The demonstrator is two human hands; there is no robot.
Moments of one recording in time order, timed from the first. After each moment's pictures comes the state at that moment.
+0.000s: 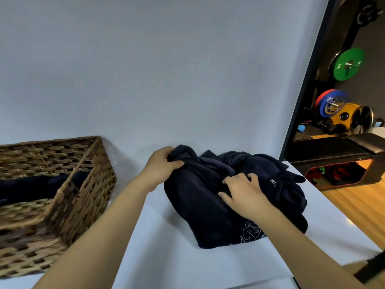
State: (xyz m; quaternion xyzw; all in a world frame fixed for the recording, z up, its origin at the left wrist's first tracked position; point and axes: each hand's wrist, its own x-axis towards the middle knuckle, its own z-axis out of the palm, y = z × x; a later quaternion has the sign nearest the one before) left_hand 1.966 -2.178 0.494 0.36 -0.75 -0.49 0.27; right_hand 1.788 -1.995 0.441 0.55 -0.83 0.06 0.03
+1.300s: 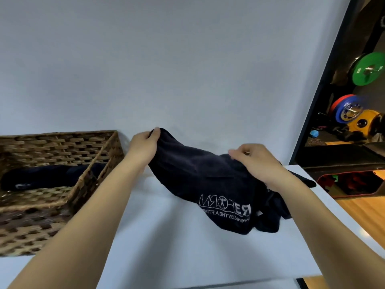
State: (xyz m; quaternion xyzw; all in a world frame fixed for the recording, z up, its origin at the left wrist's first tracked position) left_hand 2.011 -2.194 0.548 0.47 -0.68 -0.43 0.37; right_hand 1.784 -2.002 0.533 0.43 -0.75 0.47 -0.19
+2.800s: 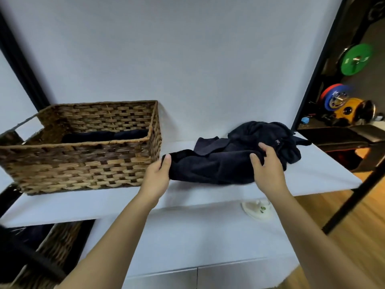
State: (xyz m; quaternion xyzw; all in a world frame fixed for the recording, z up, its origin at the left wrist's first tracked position) left_hand 2.198 -2.086 0.437 0.40 -0.64 -0.56 0.35; right_hand 1.962 -1.914 0.458 0.34 -0.77 0.53 -0.07
